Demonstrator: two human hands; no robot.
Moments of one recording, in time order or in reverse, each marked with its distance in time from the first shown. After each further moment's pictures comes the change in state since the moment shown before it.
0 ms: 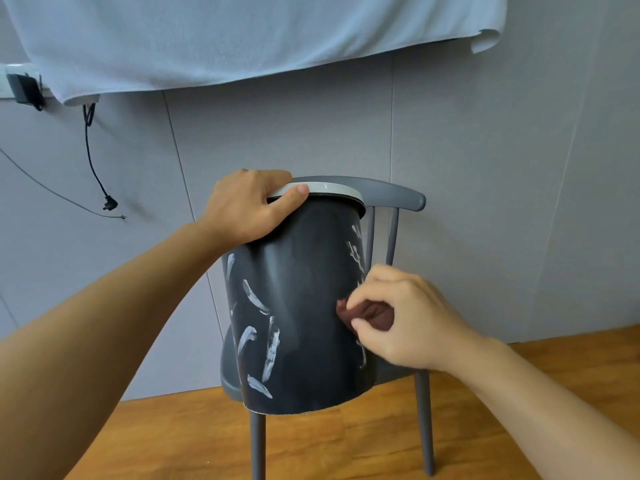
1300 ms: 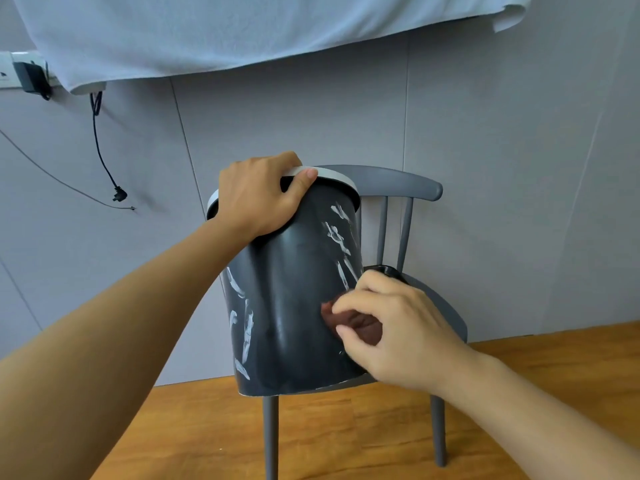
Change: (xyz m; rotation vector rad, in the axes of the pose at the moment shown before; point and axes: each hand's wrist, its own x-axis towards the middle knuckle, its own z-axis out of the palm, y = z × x) left_hand 0.005 -0.014 0.021 0.219 0.201 -0.076; right_hand -0.002 -0.032 0.027 -0.012 -0.005 -0.036
